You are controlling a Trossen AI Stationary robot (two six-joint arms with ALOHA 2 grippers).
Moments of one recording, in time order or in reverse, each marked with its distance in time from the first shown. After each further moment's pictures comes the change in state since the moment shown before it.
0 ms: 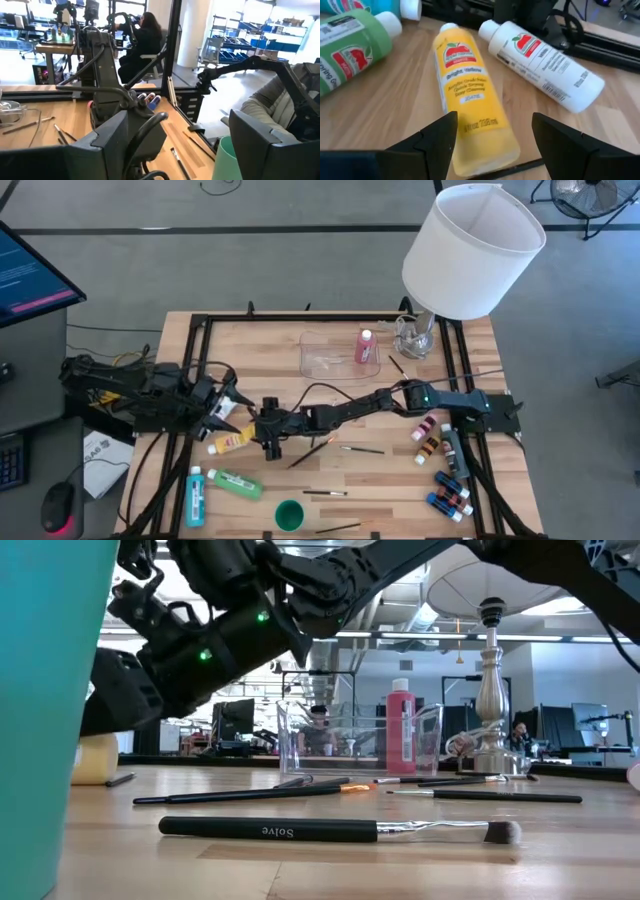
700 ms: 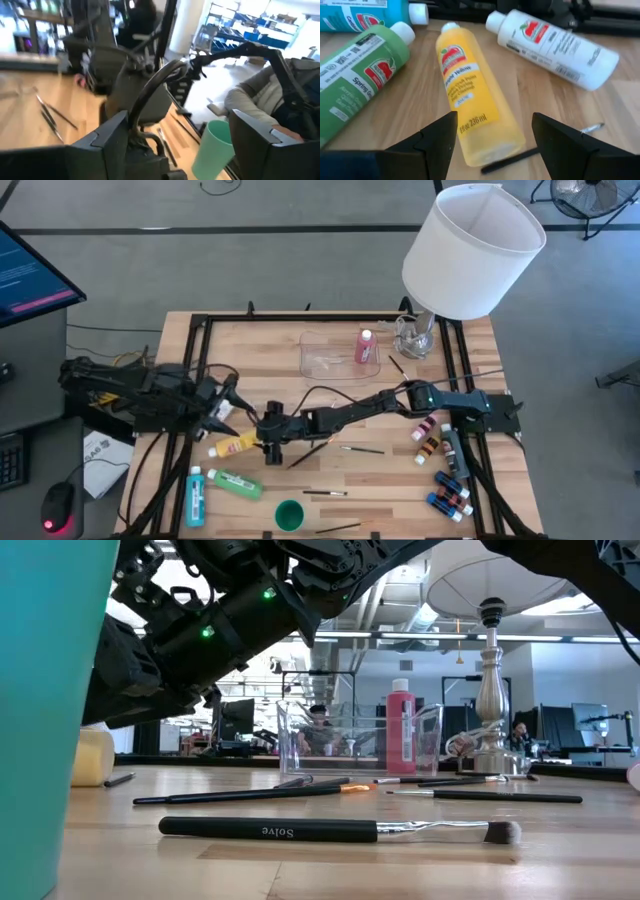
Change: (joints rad) left arm 0.025 -0.024 0.001 -0.092 0.055 -0.067; right arm 0.024 -0.039 -0.002 -0.090 0.011 0.164
